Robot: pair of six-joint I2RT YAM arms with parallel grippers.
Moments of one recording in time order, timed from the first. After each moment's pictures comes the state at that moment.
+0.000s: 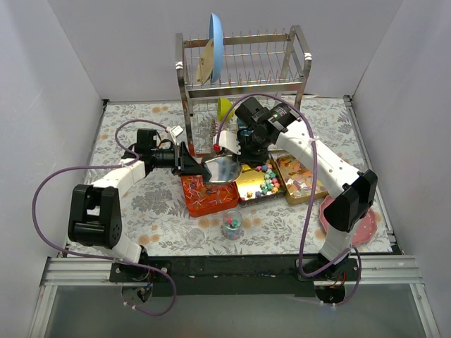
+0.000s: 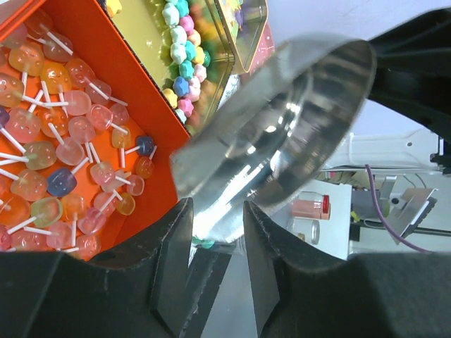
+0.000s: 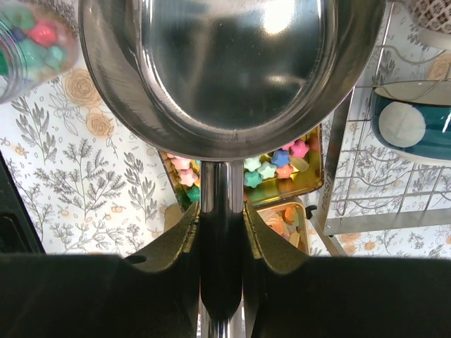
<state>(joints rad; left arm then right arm) -0.13 1.53 0.92 -0.18 1.13 -0.47 0.75 1.79 1.91 -1.35 -0.20 -0.88</state>
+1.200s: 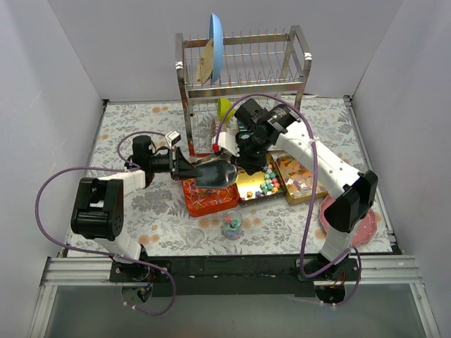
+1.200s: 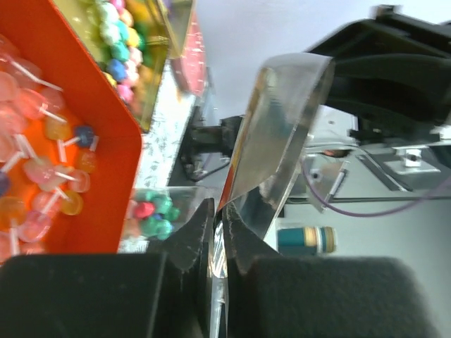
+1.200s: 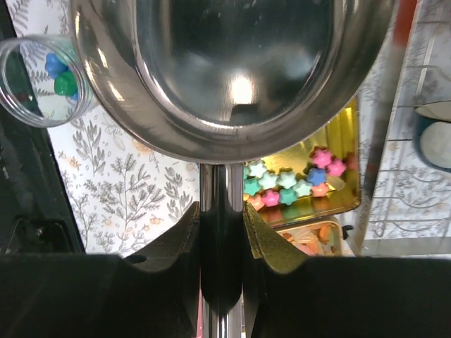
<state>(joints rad) -0.09 1.61 0.75 0.37 1.37 -0.88 0.76 1.79 1.92 -1.38 -0.30 -0.81</state>
